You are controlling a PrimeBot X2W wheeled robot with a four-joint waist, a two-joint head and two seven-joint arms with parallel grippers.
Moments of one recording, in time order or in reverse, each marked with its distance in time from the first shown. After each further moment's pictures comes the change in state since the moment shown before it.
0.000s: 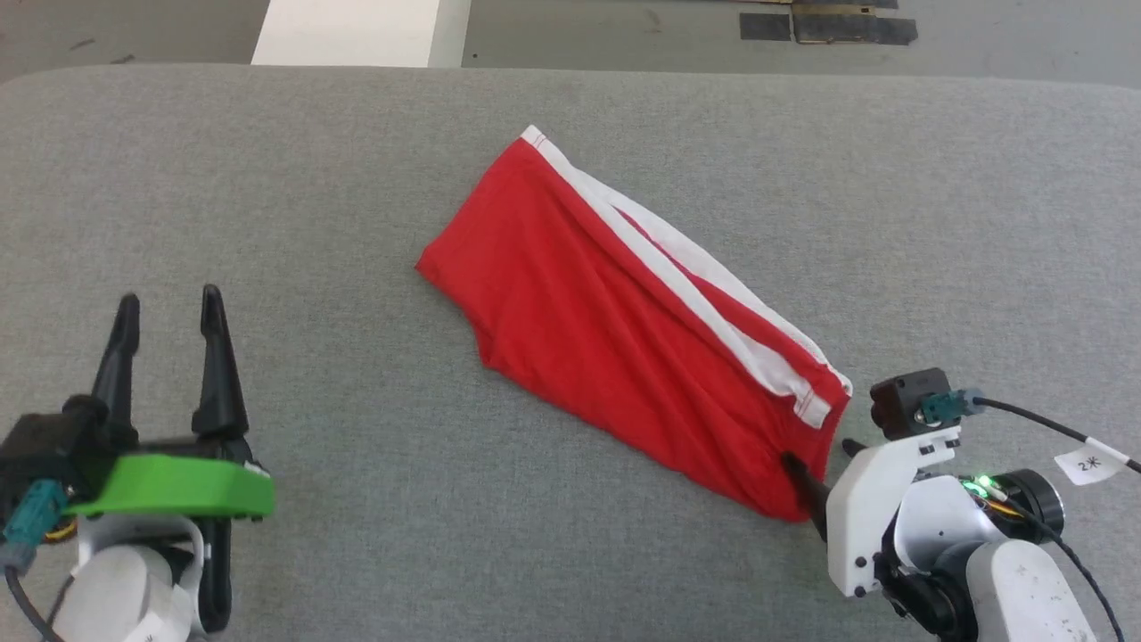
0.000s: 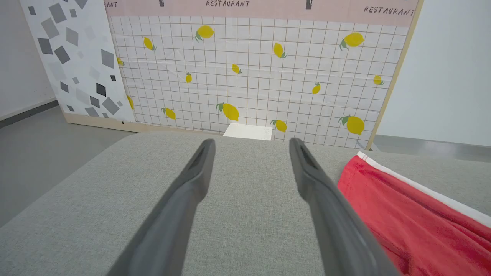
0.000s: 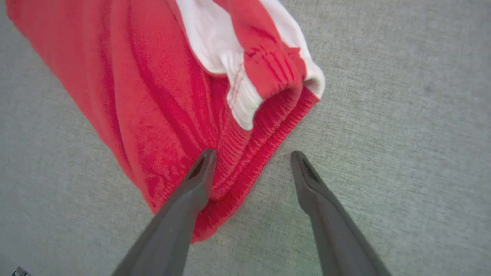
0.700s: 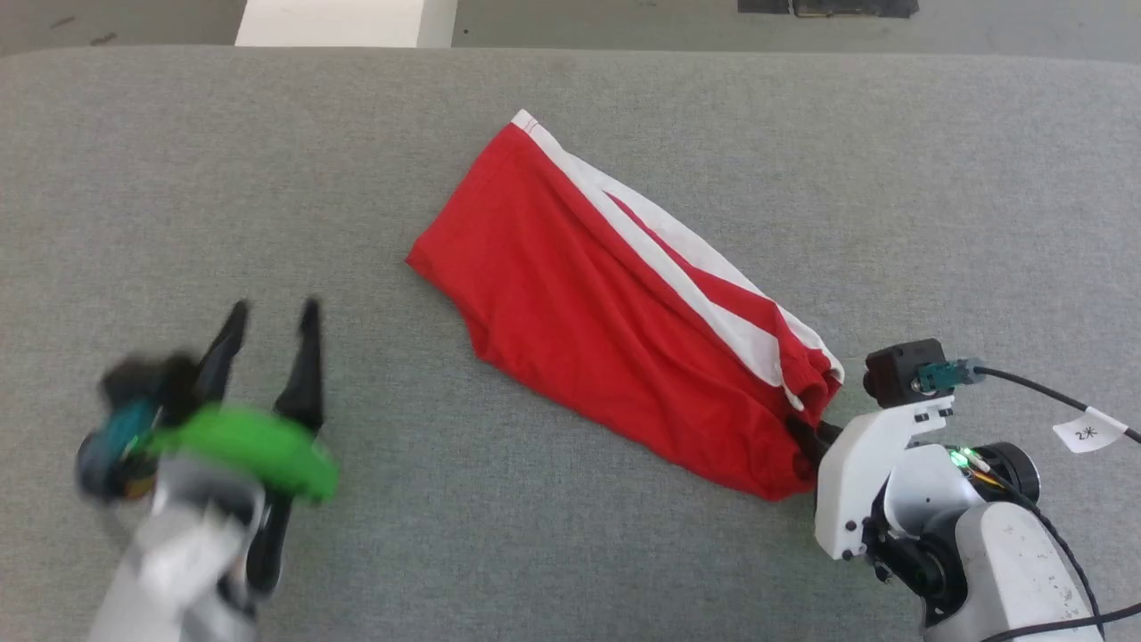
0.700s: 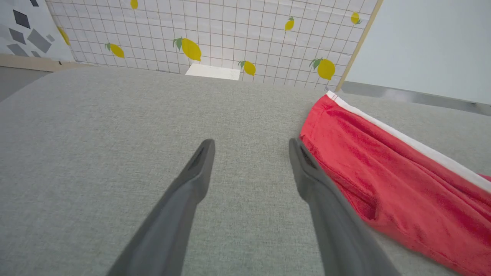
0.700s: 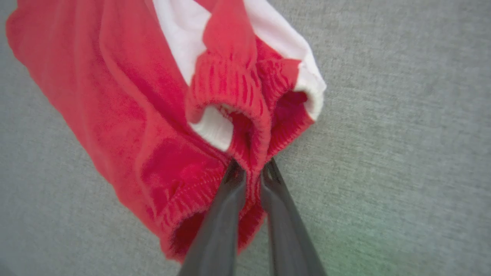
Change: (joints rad) left arm -0.087 -0.086 -0.021 0.135 0.008 -0.136 0.183; right arm -0.093 0.003 -0.001 0.130 0.075 0.001 -0.053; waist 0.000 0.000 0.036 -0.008
